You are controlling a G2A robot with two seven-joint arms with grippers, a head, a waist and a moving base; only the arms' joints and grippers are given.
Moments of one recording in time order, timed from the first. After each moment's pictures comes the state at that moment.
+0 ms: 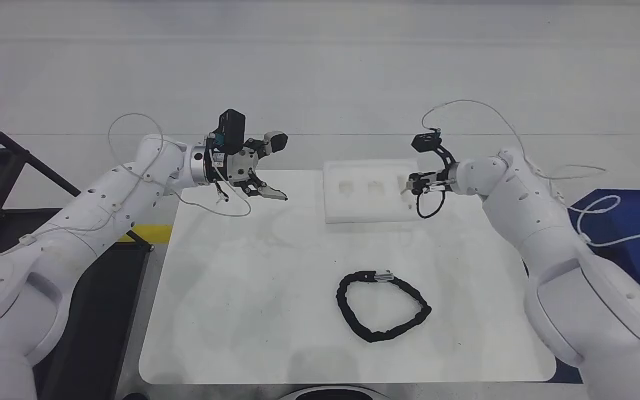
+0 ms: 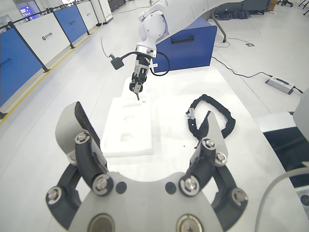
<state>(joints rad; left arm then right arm) 0.27 -0.78 -0.17 -1.05 1.10 -1.01 0.81 -0.33 -1.38 0.61 -0.27 -0.36 -0.60 0.78</state>
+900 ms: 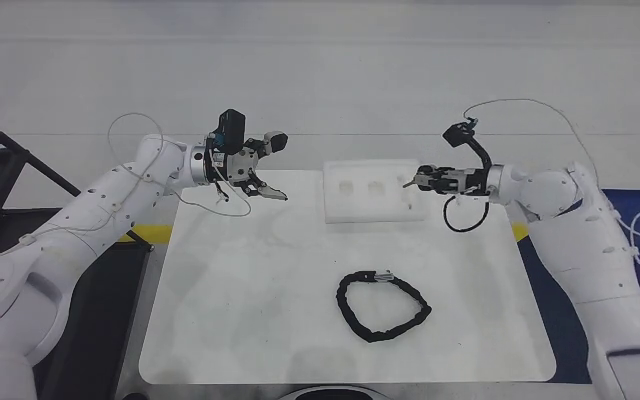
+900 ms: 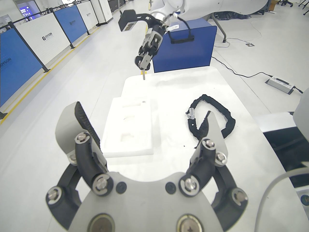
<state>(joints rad) 0.27 -0.78 -0.17 -1.05 1.10 -1.01 0.81 -0.80 -1.04 1.16 -1.23 -0.22 -0.49 1.03</state>
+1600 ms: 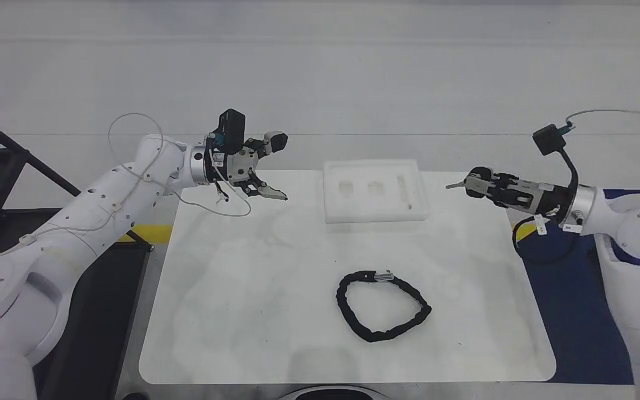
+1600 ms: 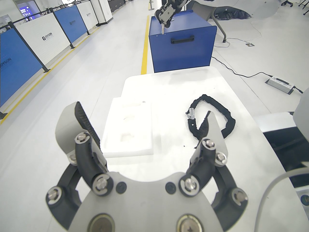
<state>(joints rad) 0.27 -0.78 -0.17 -1.05 1.10 -1.01 0.81 -1.11 -0.94 1.56 -1.58 0.06 -0.47 1.16</state>
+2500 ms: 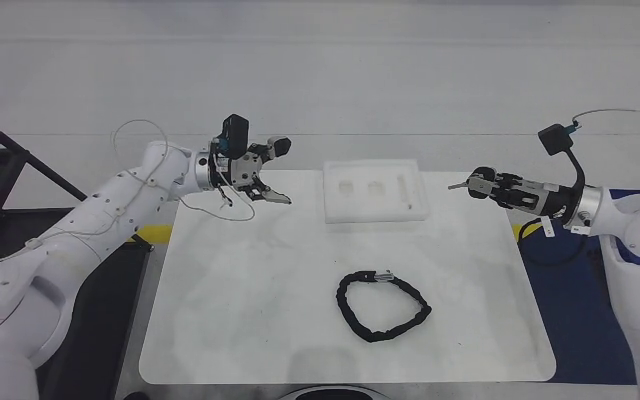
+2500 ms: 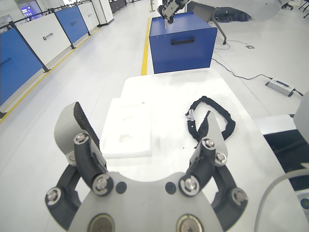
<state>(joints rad) 0.32 -0.78 -0.18 -1.07 1.04 -1.00 0.77 -1.11 -0.94 1.57 -1.59 0.07 -0.47 1.17</state>
